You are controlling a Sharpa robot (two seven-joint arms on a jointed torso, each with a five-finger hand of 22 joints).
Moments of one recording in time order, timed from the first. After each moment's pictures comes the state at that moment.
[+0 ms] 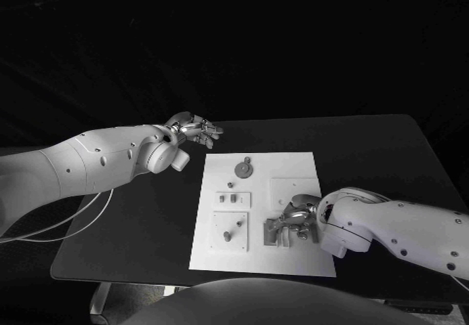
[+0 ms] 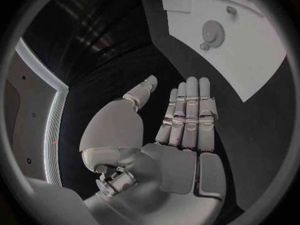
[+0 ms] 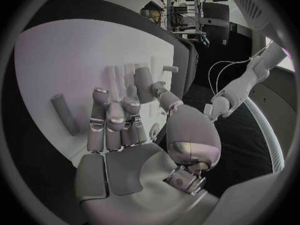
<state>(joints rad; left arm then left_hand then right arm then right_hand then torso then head) 1.21 -0.72 -0.16 1.13 -0.32 -0.21 0.14 1.03 -0.12 0.48 -0.21 0.05 0.88 0.17 0.27 0.51 1.14 0.13 0.11 0.27 1.02 0.04 0.67 0.52 0.03 1.02 -0.06 0.18 1.12 1.12 -0.72 -0.24 1.60 -0.86 -0.10 -0.55 0.85 -0.08 0.59 -0.23 0.05 1.03 0.10 0.28 0.58 1.14 -0.01 1.13 1.07 1.22 -0.11 1.47 0.85 0.25 1.10 -0.01 0.85 1.31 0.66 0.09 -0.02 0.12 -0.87</state>
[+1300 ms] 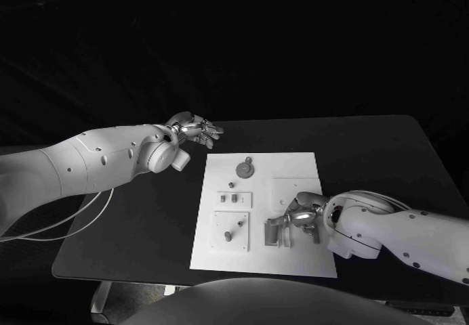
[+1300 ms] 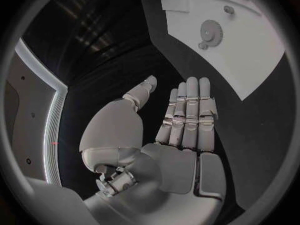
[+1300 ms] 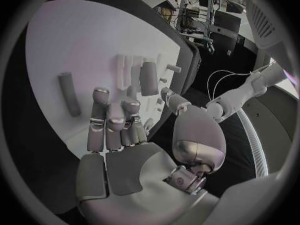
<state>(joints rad) 1.21 -0.73 -0.16 1.13 -0.32 -0.21 0.13 1.02 -0.12 0.48 -0.21 0.05 0.88 0.17 0.27 0.51 1.14 0.13 0.11 0.27 1.02 0.04 0.67 0.52 0.02 1.02 -0.06 0.17 1.12 1.12 -0.77 -0.25 1.65 -1.04 -0.15 -0.50 0.75 -0.29 0.61 -0.03 0.05 0.99 0.10 0.26 0.57 1.11 0.00 1.13 1.07 1.20 -0.10 1.47 0.85 0.25 1.10 -0.01 0.85 1.31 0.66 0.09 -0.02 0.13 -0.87</state>
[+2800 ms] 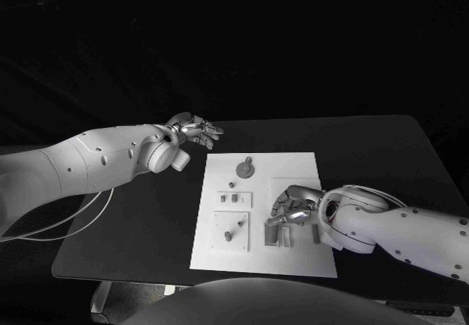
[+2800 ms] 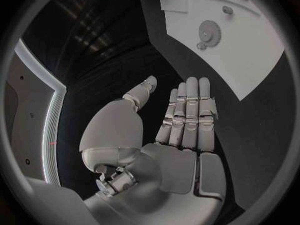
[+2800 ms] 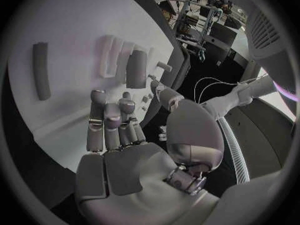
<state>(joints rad) 1.21 -0.73 -0.16 1.13 -0.32 -0.21 0.12 1.02 -0.12 0.48 -0.20 0.05 0.88 0.17 0.27 0.51 1.13 0.13 0.11 0.27 1.02 0.04 0.67 0.53 0.03 1.02 -0.06 0.17 1.12 1.12 -0.73 -0.25 1.59 -1.12 -0.14 -0.32 0.94 -0.23 0.60 -0.11 0.05 0.85 0.15 0.23 0.55 1.00 0.06 1.20 1.07 1.10 -0.05 1.52 0.88 0.25 1.04 0.03 0.88 1.31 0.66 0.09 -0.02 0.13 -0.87</state>
